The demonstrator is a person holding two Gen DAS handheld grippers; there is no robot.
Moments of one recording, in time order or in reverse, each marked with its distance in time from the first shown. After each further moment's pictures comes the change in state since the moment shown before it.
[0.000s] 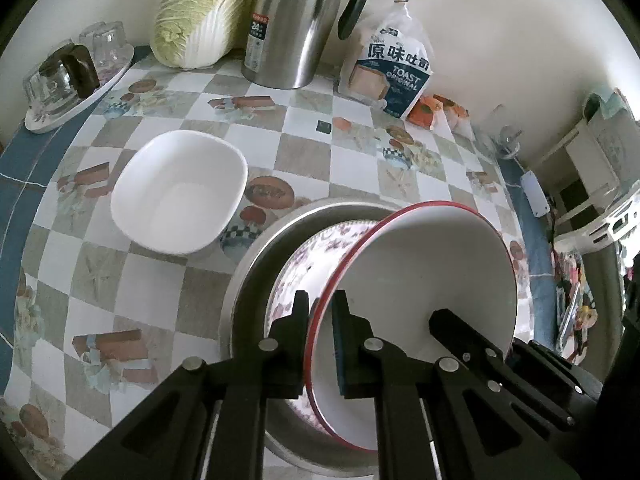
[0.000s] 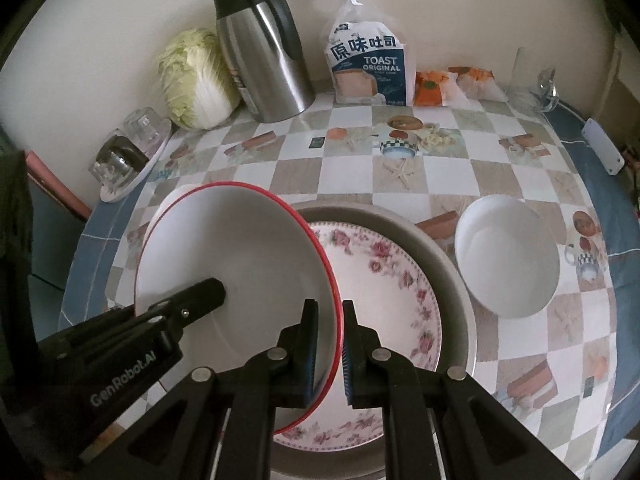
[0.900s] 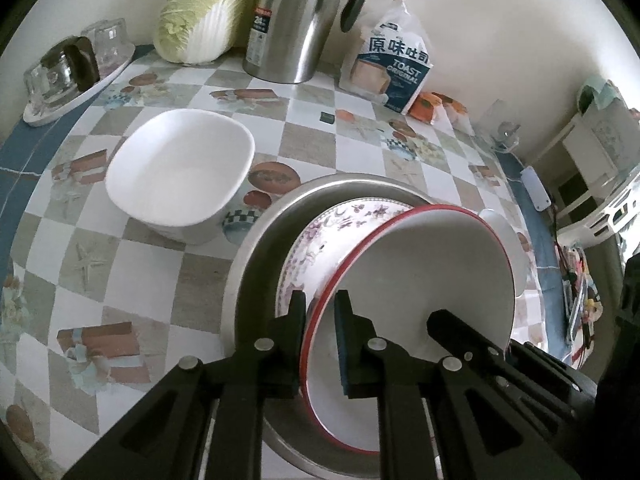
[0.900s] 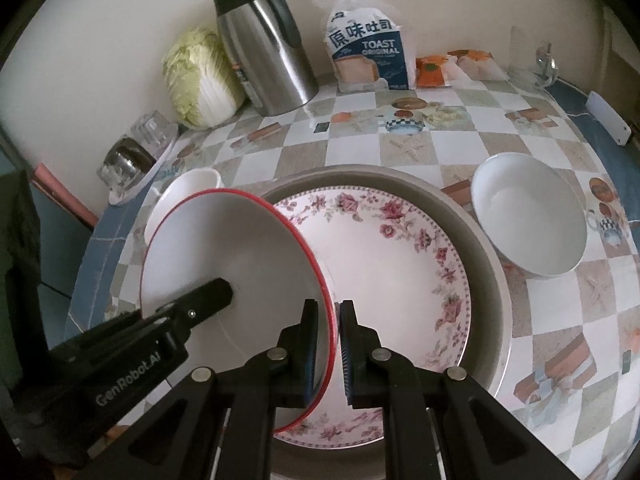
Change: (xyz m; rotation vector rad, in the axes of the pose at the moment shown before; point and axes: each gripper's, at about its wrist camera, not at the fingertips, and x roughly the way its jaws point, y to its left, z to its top) left arm 0.016 0.012 -0.022 0.026 -0.048 -0.017; right arm 0.018 -0.007 -0.030 0.050 -0.044 0.065
